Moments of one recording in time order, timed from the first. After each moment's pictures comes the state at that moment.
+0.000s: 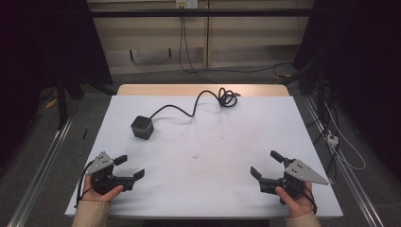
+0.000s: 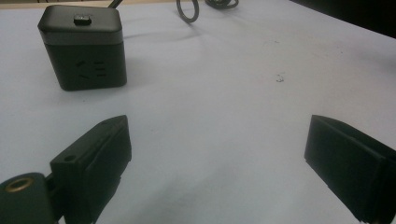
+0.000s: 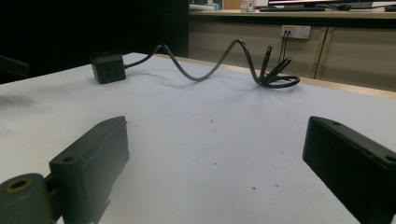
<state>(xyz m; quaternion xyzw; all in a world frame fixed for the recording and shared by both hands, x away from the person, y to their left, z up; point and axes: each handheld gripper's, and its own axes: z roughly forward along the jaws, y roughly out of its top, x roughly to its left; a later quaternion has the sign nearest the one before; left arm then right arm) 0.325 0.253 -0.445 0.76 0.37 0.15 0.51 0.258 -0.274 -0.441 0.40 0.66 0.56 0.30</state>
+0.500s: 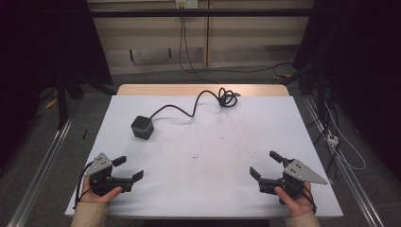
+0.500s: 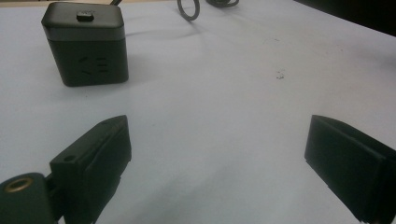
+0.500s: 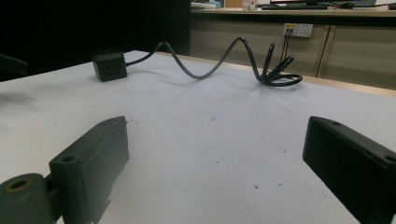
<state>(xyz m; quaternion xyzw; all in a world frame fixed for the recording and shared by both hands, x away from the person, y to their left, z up) 0.323 0.255 -0.446 0.76 0.37 0.15 0.51 0.259 -0.273 -0.442 0.40 0.67 0.56 0.30</state>
